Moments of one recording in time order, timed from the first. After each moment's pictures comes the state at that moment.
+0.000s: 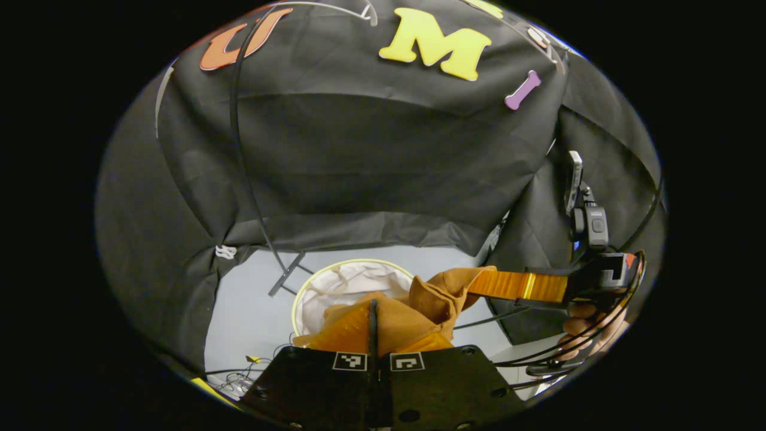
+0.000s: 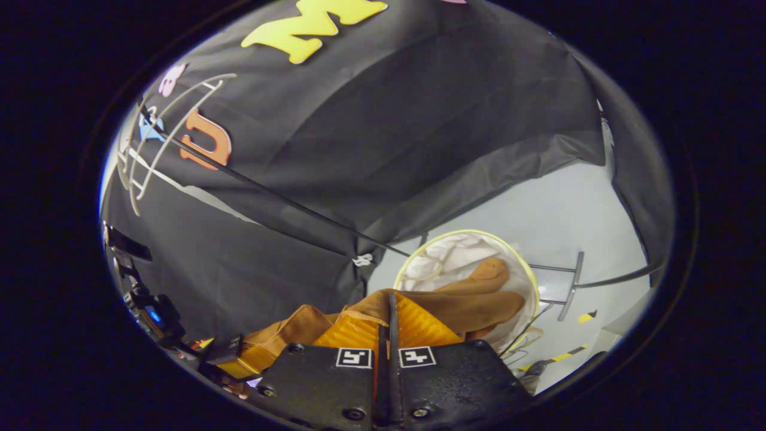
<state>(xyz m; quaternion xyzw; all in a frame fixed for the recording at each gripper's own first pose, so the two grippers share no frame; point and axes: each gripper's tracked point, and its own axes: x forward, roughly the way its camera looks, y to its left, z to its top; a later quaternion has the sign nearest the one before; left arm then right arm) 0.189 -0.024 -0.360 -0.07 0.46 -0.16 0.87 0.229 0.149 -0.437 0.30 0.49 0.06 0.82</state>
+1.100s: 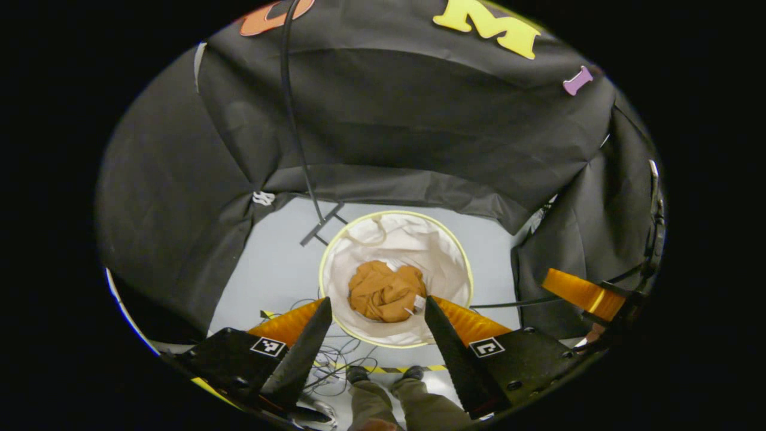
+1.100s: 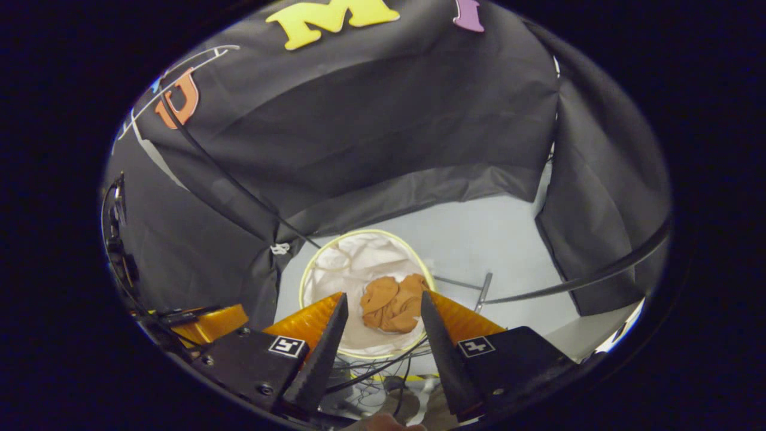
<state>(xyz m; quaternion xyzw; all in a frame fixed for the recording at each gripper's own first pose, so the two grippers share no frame) 0.150 0.009 -0.372 -0.07 0.53 -0.05 0.84 0.191 0.083 -0.372 0.14 0.48 -0.07 0.86</state>
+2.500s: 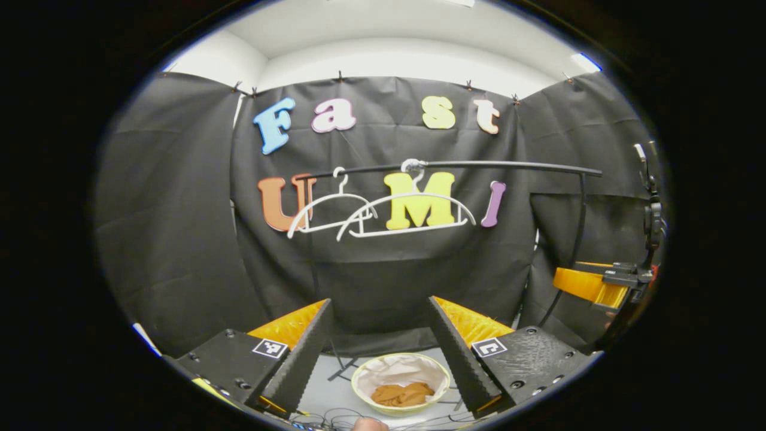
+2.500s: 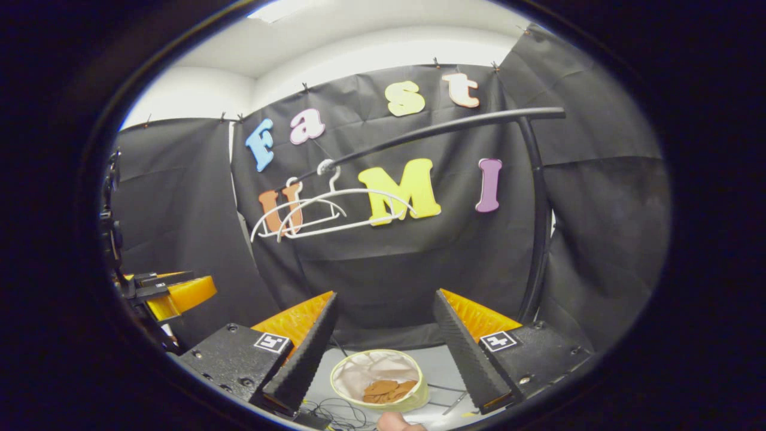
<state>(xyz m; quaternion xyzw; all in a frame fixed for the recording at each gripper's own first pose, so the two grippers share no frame) 0.079 0.007 -0.032 0.01 0.09 -0.06 0.99 0.052 0.079 -0.015 0.06 0.11 0.02 0.99</state>
